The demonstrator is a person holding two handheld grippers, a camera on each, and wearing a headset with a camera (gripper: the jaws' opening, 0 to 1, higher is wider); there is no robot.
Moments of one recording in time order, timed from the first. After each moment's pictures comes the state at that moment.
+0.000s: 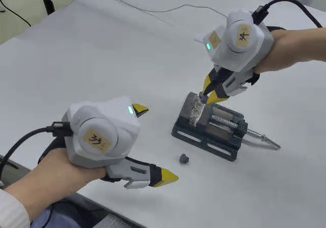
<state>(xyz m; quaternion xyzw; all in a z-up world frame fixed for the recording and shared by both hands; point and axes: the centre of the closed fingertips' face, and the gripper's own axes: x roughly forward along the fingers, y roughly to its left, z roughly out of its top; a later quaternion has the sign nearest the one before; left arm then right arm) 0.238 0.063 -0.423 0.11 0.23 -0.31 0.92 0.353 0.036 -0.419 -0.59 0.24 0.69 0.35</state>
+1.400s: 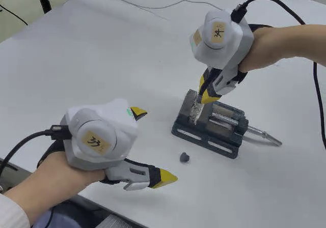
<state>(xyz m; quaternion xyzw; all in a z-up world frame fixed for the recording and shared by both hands) 0.237 0.062 -0.432 0.10 0.24 -0.32 0.91 0.354 0.041 -0.433 -0.57 0.31 0.65 0.39</state>
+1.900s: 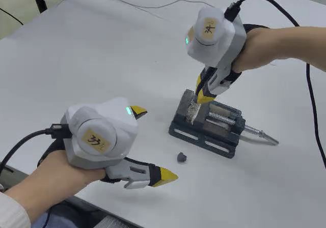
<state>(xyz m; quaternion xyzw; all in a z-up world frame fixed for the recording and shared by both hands) 0.241 0.059 -0.432 0.10 0.24 -0.32 0.91 0.355 0.043 -0.433 -0.55 0.35 0.63 0.42</state>
